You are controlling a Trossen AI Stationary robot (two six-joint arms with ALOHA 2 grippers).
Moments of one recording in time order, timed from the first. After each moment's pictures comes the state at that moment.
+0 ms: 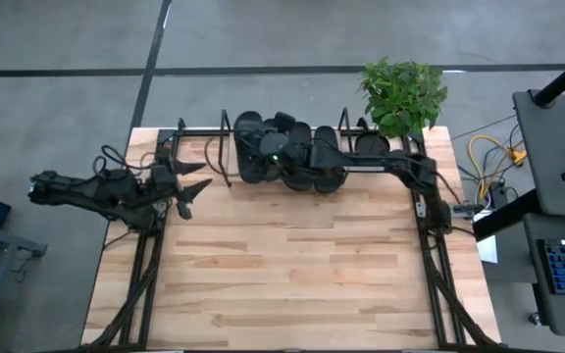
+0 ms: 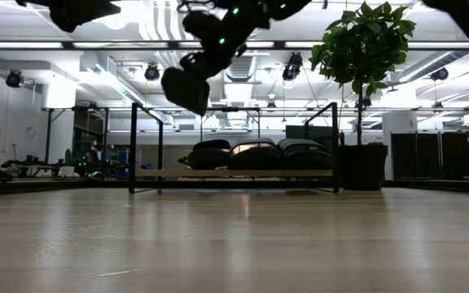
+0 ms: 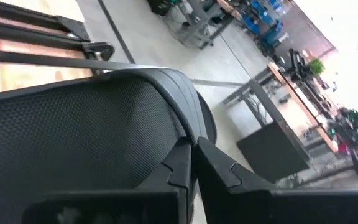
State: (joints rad) left arm -0.19 0.43 0.56 -0.10 -0.60 0.08; right arm -0.16 2.06 1.81 -0.17 0.71 -0.43
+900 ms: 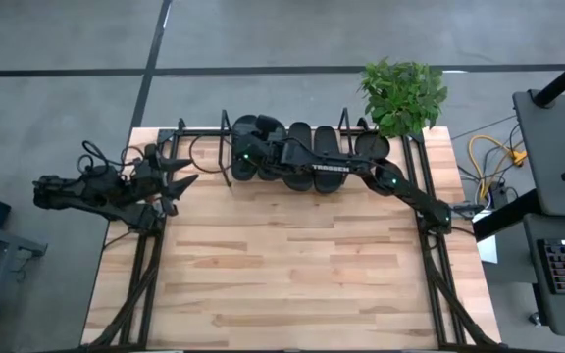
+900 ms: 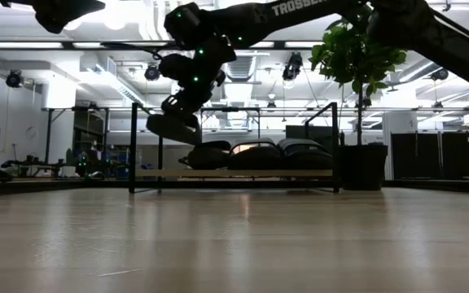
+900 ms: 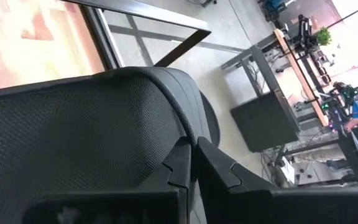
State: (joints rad) left arm -0.19 0.32 0.56 -0.18 -0.58 0.06; right arm -0.20 2.43 2.27 -0.48 0.76 -0.38
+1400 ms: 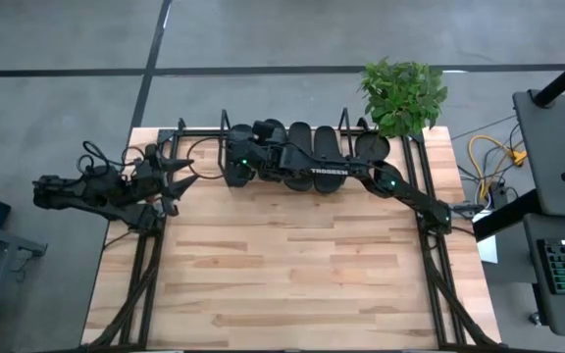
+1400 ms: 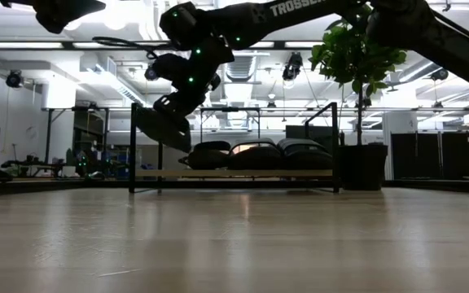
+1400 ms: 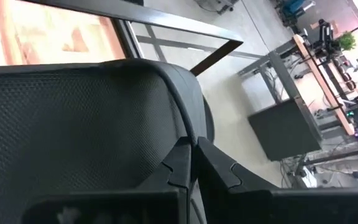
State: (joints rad) left arm -0.19 0.33 0.56 -0.18 -0.58 0.06; right arm -0.18 2.44 2.27 -0.46 0.70 -0.35
